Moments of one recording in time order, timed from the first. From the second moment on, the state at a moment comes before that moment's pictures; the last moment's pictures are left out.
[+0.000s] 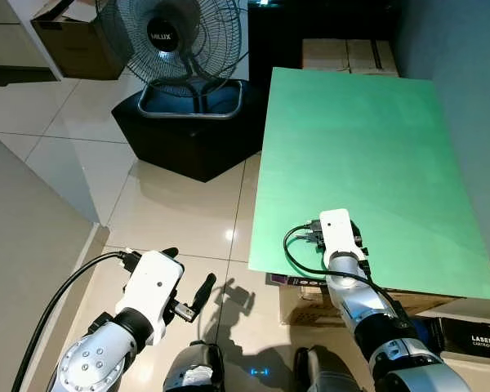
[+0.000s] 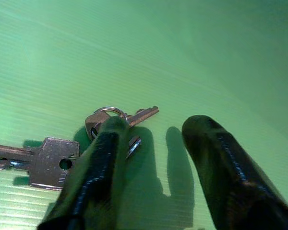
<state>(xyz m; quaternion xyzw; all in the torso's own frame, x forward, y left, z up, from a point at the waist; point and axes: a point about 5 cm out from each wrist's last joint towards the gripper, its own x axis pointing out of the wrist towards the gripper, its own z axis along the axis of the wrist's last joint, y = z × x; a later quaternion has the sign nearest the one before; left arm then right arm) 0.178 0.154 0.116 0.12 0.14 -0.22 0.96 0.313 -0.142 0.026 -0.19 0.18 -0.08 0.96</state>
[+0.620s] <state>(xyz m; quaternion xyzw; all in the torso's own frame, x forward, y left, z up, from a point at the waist) 0.177 0.155 0.117 0.13 0.14 -0.23 0.96 0.311 -0.140 0.019 -0.18 0.19 -0.08 0.96</state>
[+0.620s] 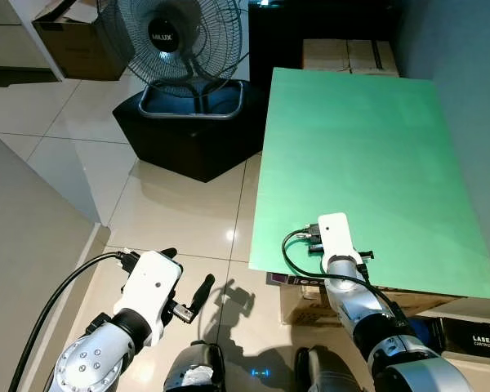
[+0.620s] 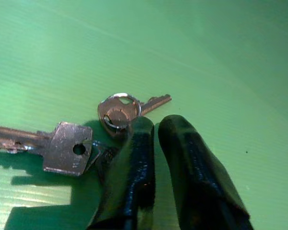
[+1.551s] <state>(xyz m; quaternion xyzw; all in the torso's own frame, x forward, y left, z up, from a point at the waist) 0.185 0.153 0.119 0.13 0.13 -0.23 0.96 0.307 -0.135 0.050 -0.17 0.11 -0.10 0.97</state>
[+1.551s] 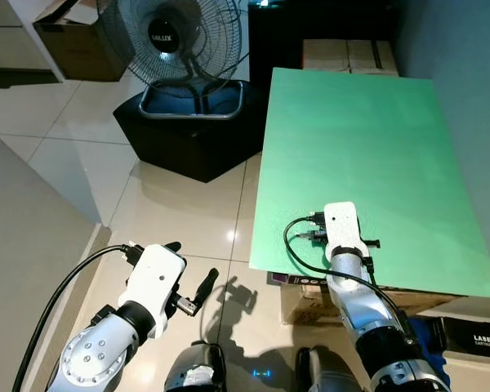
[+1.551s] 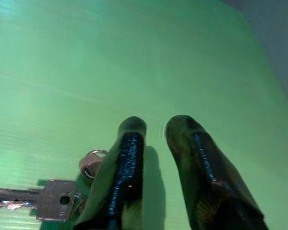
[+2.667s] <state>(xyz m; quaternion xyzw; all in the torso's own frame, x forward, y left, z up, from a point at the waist) 0.182 0.154 0.119 0.13 0.14 -0.23 0.96 0.326 -0.143 0.035 -0.18 0.18 -0.10 0.96</state>
